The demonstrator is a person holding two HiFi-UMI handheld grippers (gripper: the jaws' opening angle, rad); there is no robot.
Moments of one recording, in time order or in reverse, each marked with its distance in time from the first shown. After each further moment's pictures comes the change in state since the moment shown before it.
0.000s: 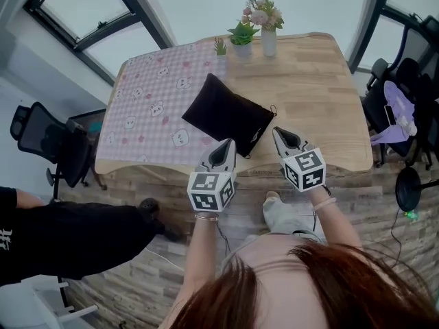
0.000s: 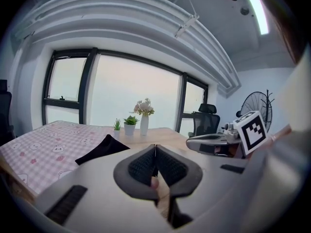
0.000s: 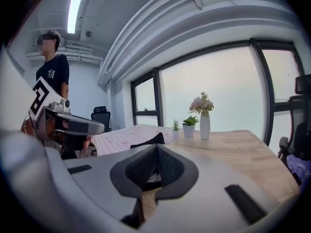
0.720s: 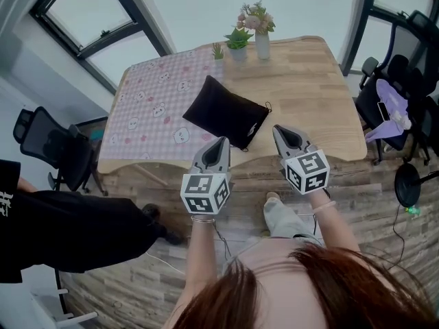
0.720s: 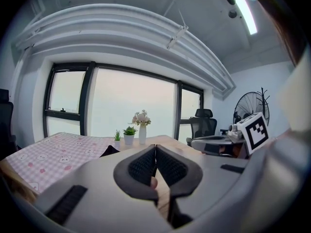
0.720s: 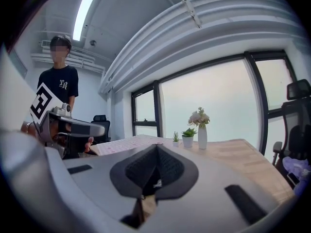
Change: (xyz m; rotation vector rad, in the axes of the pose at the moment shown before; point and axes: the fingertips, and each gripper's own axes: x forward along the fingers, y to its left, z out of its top) left arm -0.064 -0.028 0.027 0.061 -0.096 0.004; right arm -0.069 0.031 0.033 -0.003 -0.127 -0.033
